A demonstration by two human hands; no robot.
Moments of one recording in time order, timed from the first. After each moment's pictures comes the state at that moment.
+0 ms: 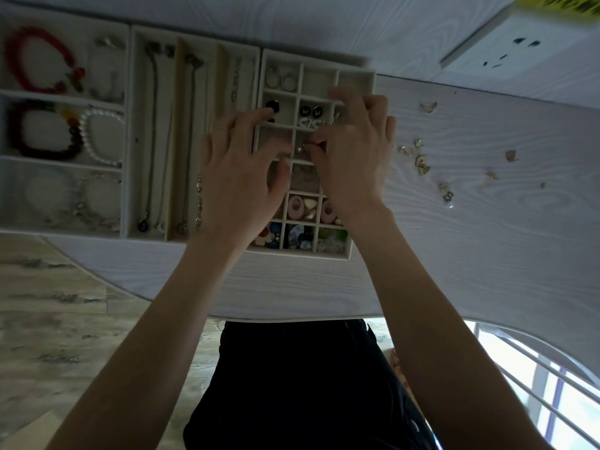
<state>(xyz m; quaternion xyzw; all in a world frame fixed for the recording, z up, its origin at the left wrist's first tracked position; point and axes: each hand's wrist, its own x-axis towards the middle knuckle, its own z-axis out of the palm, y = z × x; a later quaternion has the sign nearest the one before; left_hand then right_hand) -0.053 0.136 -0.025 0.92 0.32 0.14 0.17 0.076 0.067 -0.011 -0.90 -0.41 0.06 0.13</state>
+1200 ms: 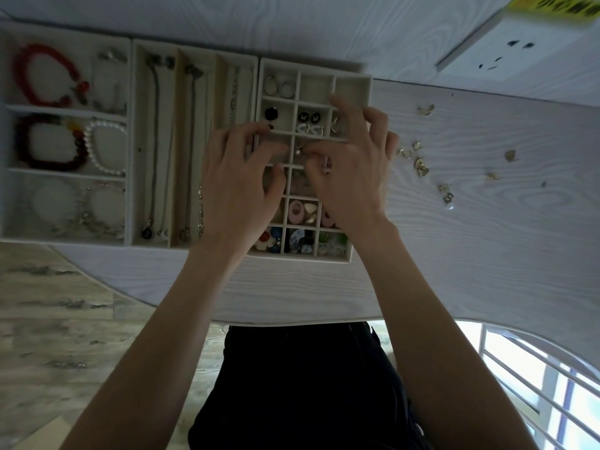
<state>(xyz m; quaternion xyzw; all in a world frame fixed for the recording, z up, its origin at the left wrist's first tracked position) -0.051 0.136 -0.025 0.91 0.34 0.15 0.19 0.072 0.053 -0.016 -0.88 -0.42 0.05 0.20</state>
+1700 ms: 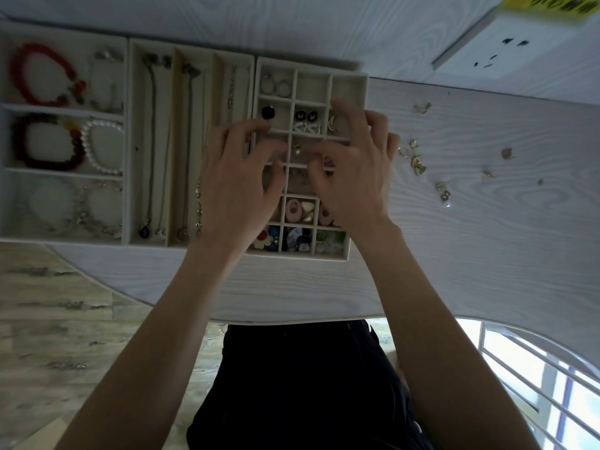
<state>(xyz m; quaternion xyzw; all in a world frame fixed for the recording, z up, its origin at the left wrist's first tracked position) -0.049 0.135 -0.022 0.91 0.34 0.15 0.18 0.075 0.046 -0.015 -0.87 -0.44 0.04 0.21</state>
